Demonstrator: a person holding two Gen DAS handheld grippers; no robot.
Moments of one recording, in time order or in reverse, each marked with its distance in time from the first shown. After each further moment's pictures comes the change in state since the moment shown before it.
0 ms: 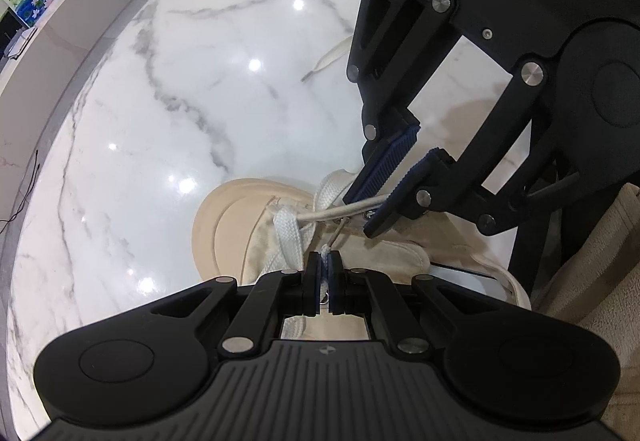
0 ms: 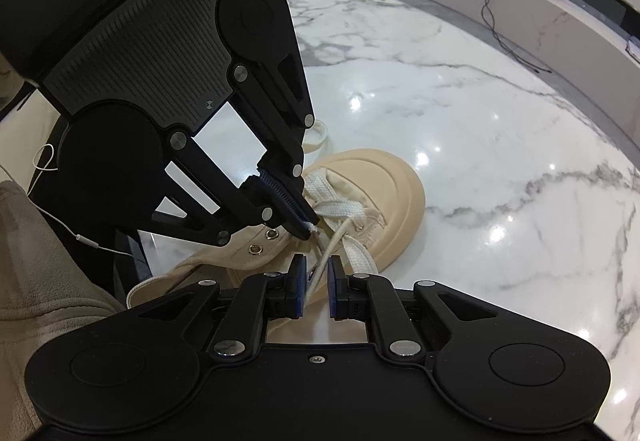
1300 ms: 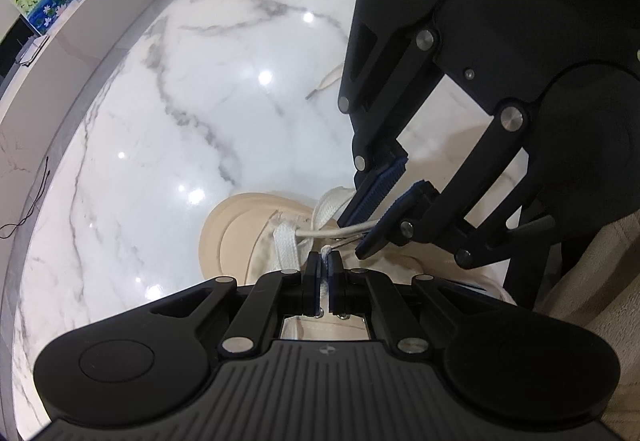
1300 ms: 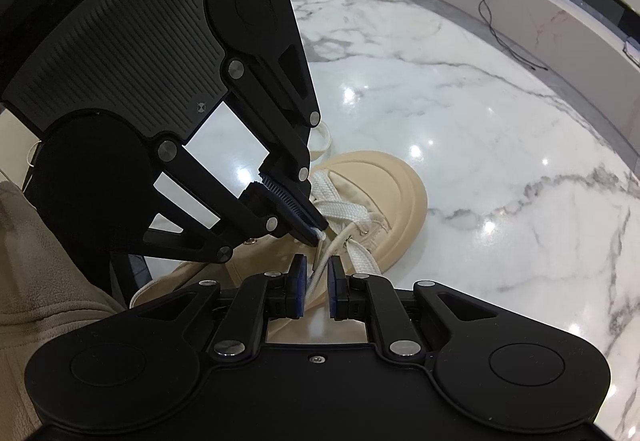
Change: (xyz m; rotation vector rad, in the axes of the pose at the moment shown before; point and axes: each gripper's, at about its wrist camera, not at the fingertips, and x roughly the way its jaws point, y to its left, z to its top) left arm -0.012 -0.008 0.000 -0.012 -0.055 0.033; right arm 0.014 0.010 0.021 -0.001 0.034 -0.038
